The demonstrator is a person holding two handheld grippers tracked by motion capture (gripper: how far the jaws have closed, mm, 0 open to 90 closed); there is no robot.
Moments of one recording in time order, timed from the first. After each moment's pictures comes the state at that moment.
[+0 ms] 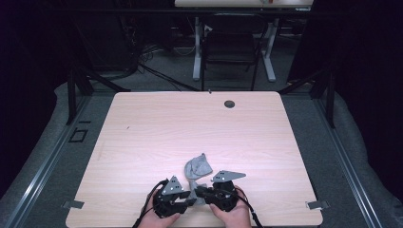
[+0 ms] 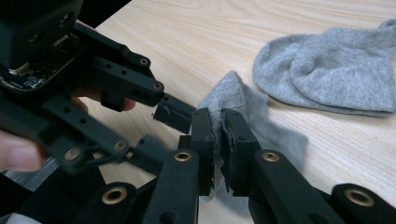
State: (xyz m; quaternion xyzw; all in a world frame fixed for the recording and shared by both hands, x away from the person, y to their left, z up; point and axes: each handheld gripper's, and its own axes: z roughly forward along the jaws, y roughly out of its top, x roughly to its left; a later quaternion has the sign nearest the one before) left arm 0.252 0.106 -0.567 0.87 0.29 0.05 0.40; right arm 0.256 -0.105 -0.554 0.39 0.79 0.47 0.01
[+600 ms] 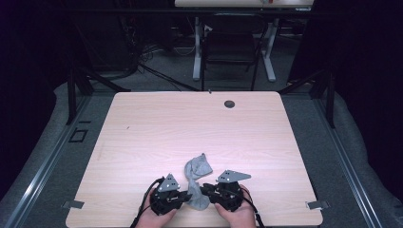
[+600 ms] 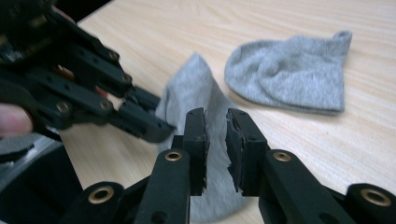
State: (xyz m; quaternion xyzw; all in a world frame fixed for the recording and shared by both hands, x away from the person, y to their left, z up) left arm 0.258 0.116 -0.567 0.85 0.31 0.05 0.41; right arm 0.255 -0.118 -0.554 0.39 0.80 0.46 0.06
